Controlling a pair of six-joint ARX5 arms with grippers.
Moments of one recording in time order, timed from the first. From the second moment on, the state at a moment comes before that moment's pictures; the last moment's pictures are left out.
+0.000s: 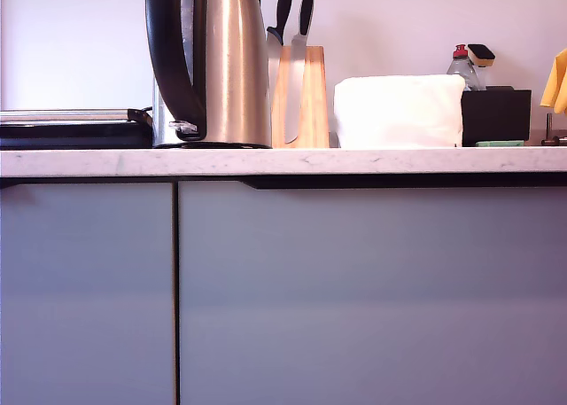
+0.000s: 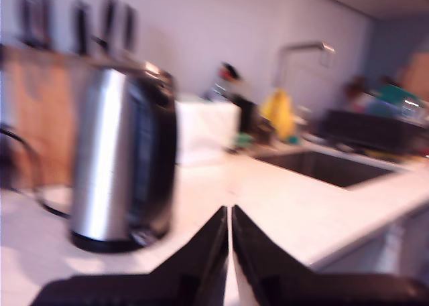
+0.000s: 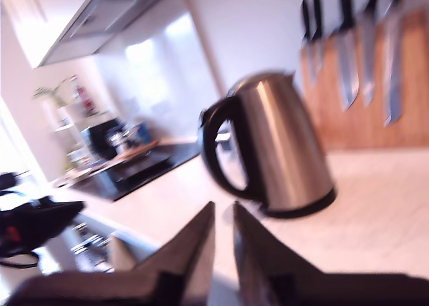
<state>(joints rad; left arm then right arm) 0.03 0.22 0.47 -0.15 0.87 -0.31 -0.06 0.30 0.66 -0.22 -0.87 0.45</state>
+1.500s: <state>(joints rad) -0.02 1.36 0.81 0.31 1.15 0.18 0.59 1.61 1.39 0.10 -0.85 0.18</state>
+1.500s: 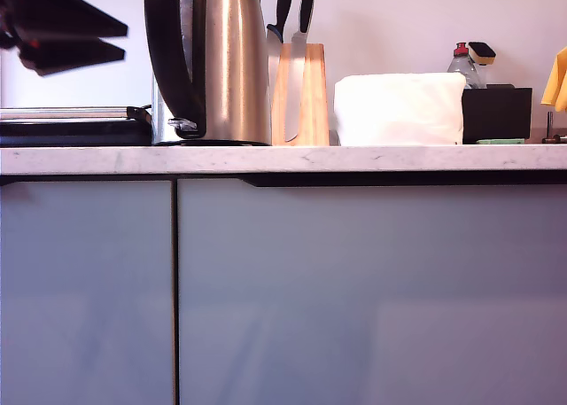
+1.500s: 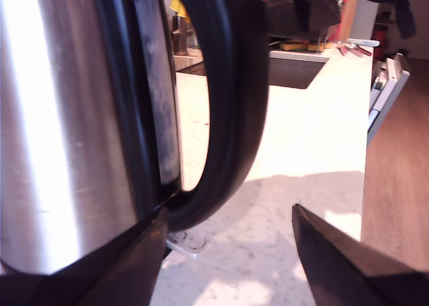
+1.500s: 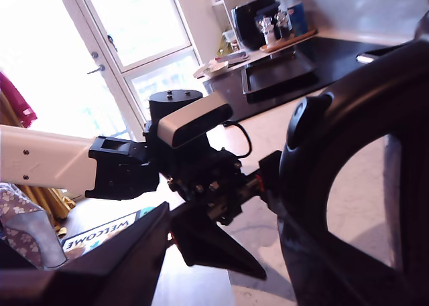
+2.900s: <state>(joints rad) -0.16 1.55 0.95 0.42 1.17 0.14 0.66 1.85 1.61 0.04 -0.72 0.13</state>
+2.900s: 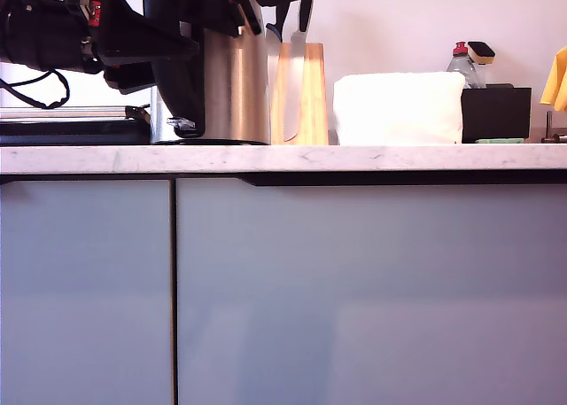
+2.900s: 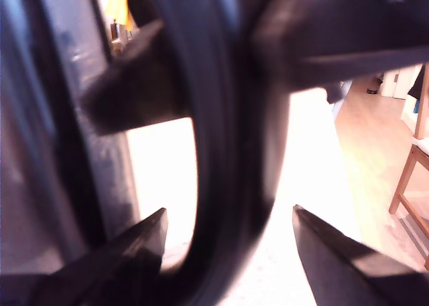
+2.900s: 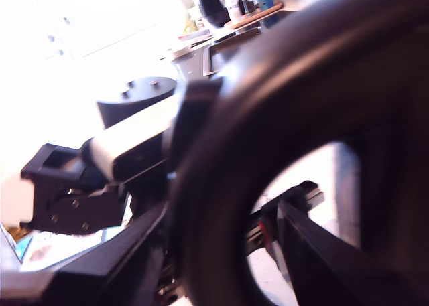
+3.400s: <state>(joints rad) -0.16 1.55 0.97 0.43 1.16 0.19 0.66 1.86 1.62 0.11 -0.69 0.11</state>
